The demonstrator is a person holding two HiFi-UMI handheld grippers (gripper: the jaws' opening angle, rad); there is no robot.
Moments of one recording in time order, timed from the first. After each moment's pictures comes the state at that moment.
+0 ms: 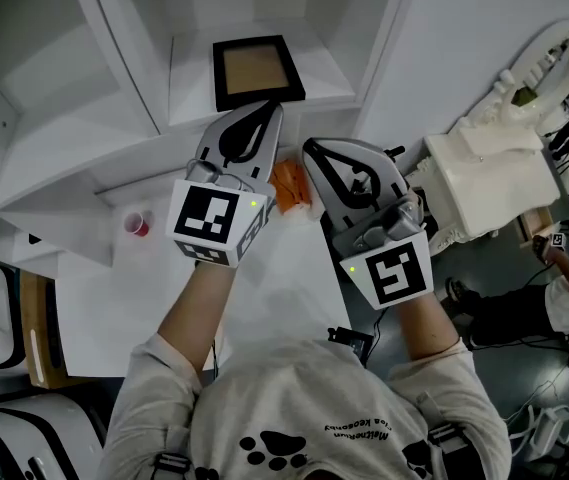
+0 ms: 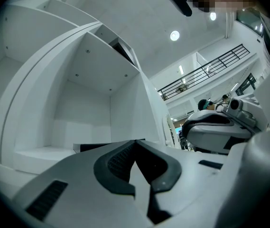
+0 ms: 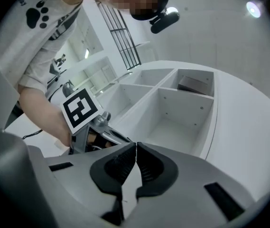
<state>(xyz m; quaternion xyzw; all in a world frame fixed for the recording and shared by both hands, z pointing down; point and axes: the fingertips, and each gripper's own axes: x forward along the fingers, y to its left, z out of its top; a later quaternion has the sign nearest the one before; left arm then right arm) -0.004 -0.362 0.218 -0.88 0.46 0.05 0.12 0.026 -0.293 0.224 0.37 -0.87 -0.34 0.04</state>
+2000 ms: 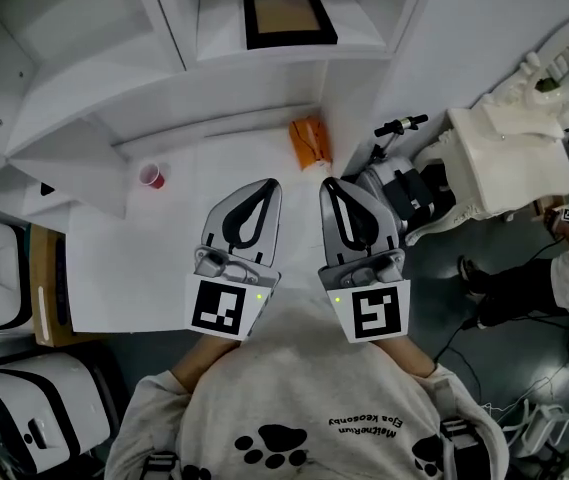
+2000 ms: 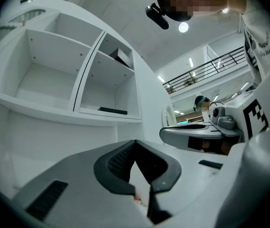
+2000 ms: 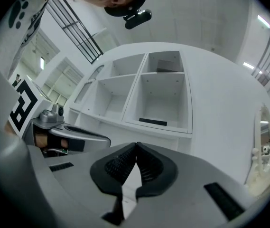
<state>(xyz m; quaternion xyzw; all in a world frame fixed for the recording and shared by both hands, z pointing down) -0.039 -0.209 0.304 -0.86 0.51 0.05 0.05 0.018 -0.206 0.288 0.48 -0.86 -0.12 -0.05</state>
